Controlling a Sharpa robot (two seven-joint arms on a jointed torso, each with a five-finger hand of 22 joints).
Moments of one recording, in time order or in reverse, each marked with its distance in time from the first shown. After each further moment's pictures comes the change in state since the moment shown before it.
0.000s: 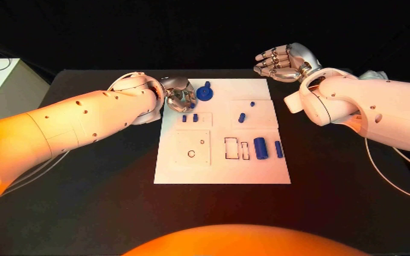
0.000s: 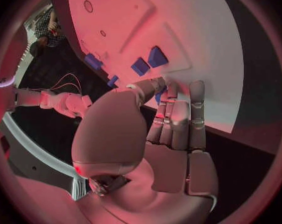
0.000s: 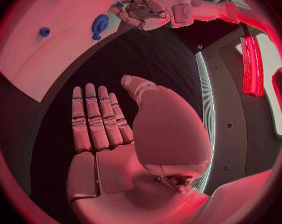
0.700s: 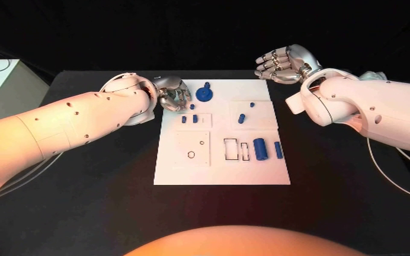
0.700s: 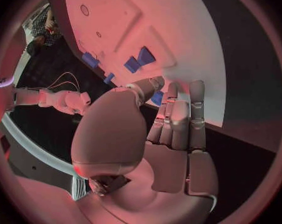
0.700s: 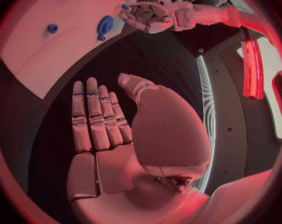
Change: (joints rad) left arm -0.001 -0.042 0.005 0.008 0.004 -0.024 0.000; left_hand -0.001 -0.009 -0.007 -0.002 0.000 -0.077 -0.014 -0.054 -0.022 0.004 0.004 -0.008 0.011 0.000 0.000 0.000 -0.005 0.000 0.000 0.000 -0.007 -0.005; right arm 0.000 -0.005 0.000 -0.019 -0.058 0.032 -0.020; right_hand 0.020 -0.009 0.037 -0.057 -0.023 0.038 0.008 0.003 -0.005 0.028 -0.028 -0.013 -0.001 0.148 -0.046 0.068 0.010 0.000 0.145 -0.050 0.057 0.015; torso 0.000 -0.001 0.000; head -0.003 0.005
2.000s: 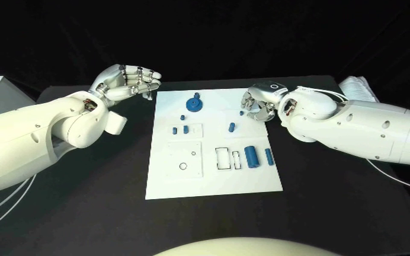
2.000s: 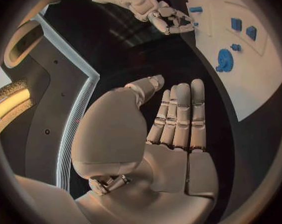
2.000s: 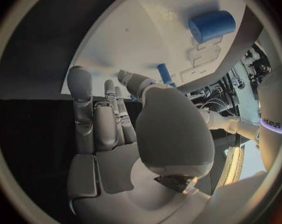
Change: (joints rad) left arm -0.007 -0.271 0.039 0.220 0.971 -0.064 0.407; left_hand 0.002 0.005 -0.042 -0.005 0.005 0.062 0.055 0.053 -0.009 -0.115 0.046 0.040 0.035 -0.338 0.045 -0.228 -0.403 0.000 -0.129 0.043 -0.109 -0.054; right arm -0.064 0.046 -0.004 -0.042 -1.018 0.259 -0.273; right_hand -0.049 -0.035 0.076 -0.067 -0.091 0.177 -0.072 -0.047 -0.011 0.192 -0.083 -0.074 0.008 0.312 -0.127 1.135 0.897 -0.016 0.391 -0.153 0.704 0.564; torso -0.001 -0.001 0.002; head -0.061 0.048
